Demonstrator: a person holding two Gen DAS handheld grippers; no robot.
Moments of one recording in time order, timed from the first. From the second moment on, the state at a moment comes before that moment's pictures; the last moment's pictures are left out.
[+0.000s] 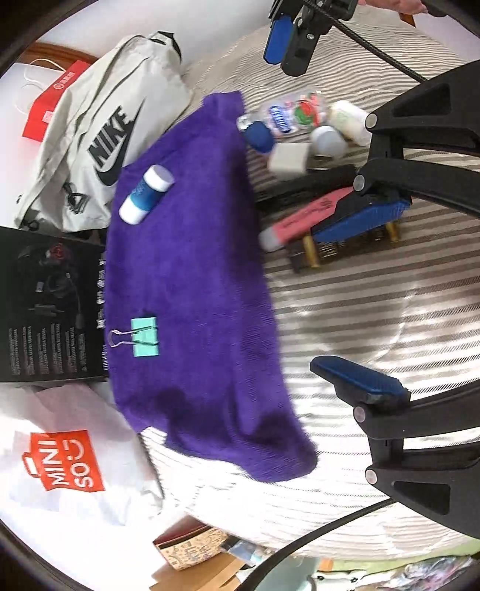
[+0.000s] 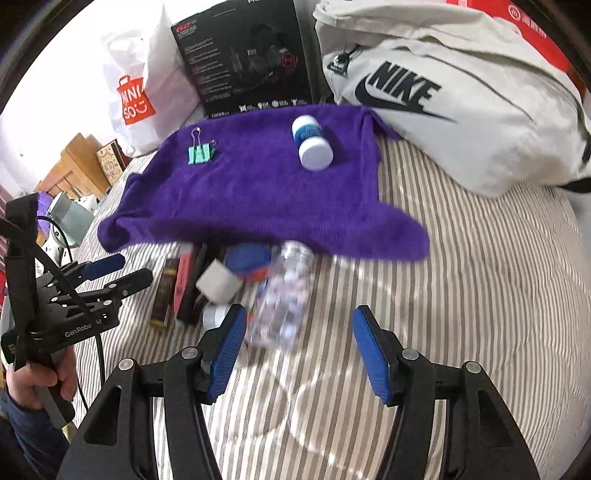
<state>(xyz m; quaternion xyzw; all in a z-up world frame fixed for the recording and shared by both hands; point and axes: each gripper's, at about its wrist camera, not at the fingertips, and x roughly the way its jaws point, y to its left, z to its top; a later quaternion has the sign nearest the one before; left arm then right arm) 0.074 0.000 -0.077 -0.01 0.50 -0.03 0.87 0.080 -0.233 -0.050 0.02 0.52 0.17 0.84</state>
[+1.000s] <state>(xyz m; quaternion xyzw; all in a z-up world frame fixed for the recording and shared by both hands) 0.066 -0.031 -0.094 0.04 0.48 -0.06 0.87 0.064 -0.240 -0.068 0.04 0.51 0.17 0.84</state>
